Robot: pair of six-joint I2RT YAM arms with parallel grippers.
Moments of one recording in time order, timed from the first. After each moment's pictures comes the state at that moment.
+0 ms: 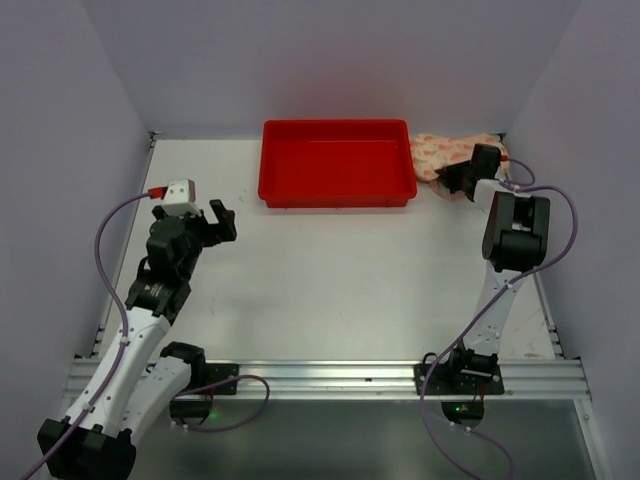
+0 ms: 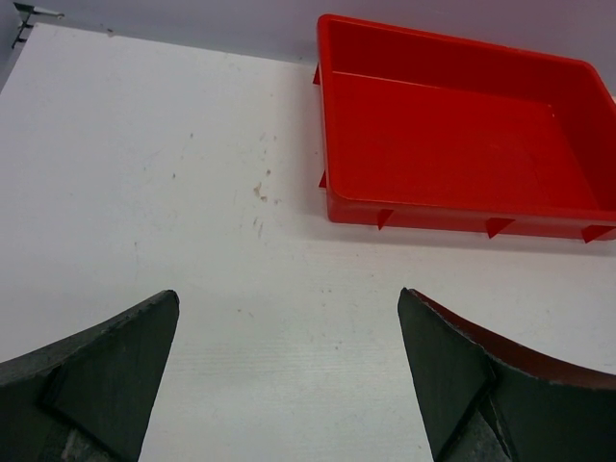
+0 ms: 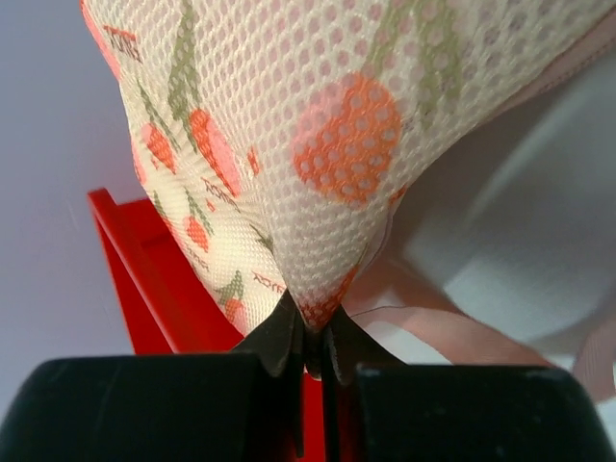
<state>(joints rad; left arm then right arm) -0.22 0.75 0.66 -0.14 -0.16 -0.25 -0.17 2.22 1.53 0.04 -0.18 1.21</state>
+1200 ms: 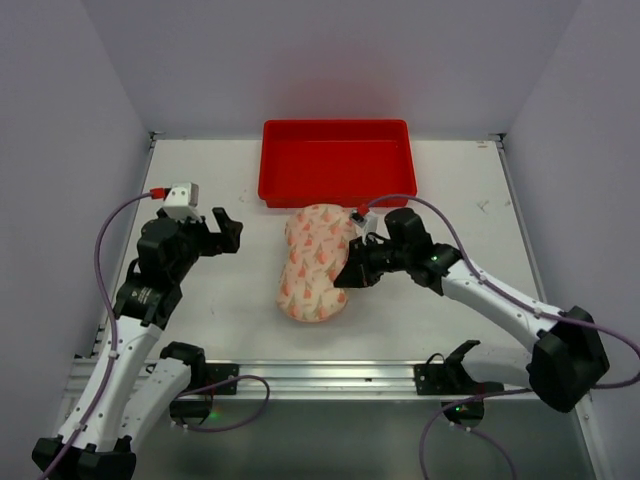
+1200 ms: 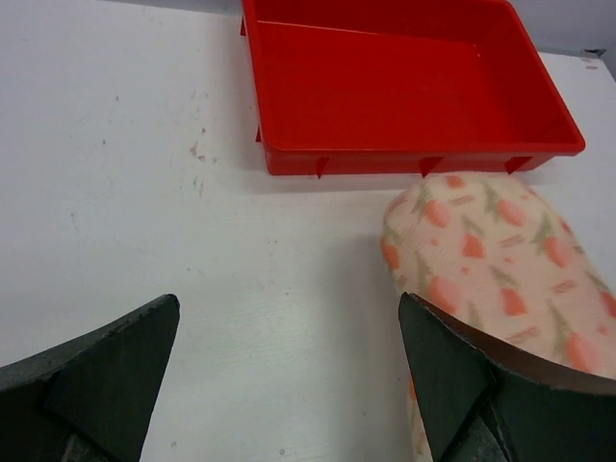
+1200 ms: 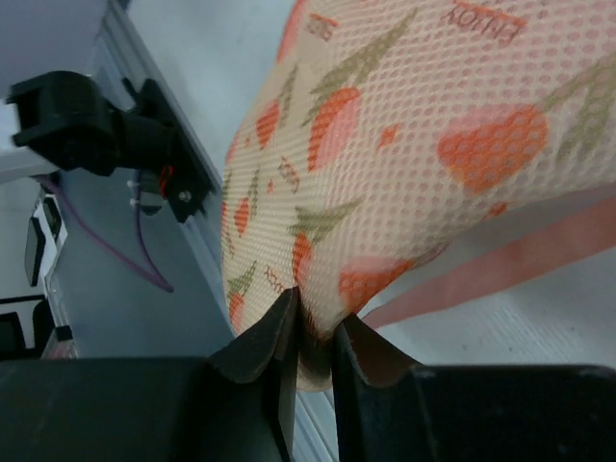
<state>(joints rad) -0.22 0.69 0.76 -0.37 0.01 -0.27 0.64 1.17 0.80 -0.24 -0.63 0.41</state>
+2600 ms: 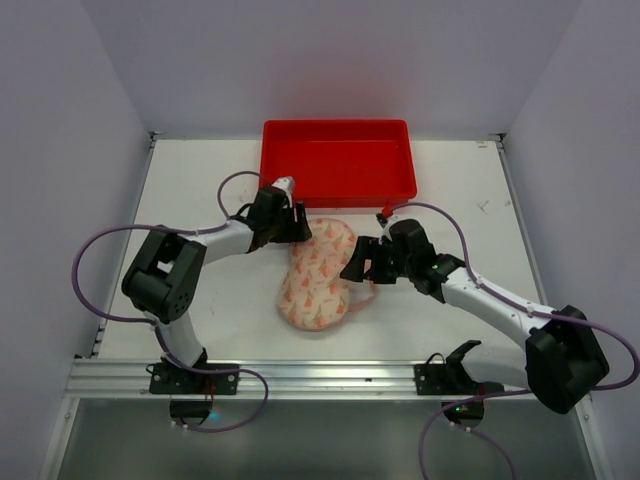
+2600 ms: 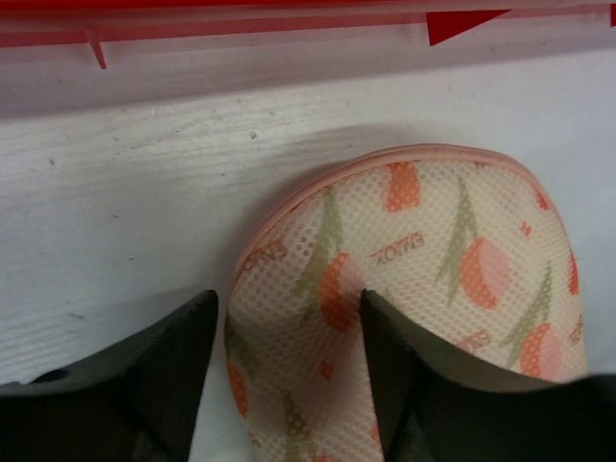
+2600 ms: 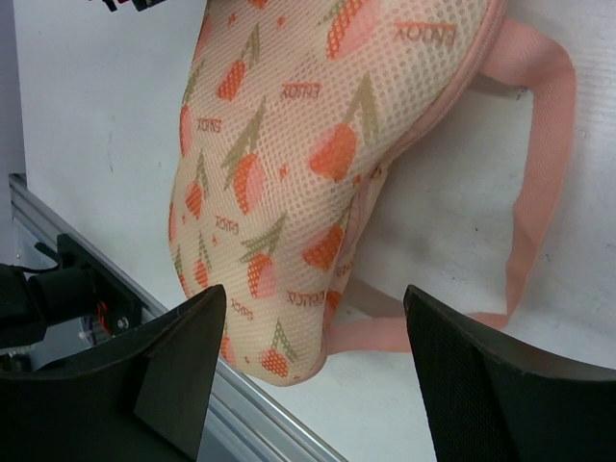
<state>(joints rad) -0.47 1.78 0.99 0.01 0.09 -0.49 0.59 1.21 0.66 -0.17 -0.27 0.67</state>
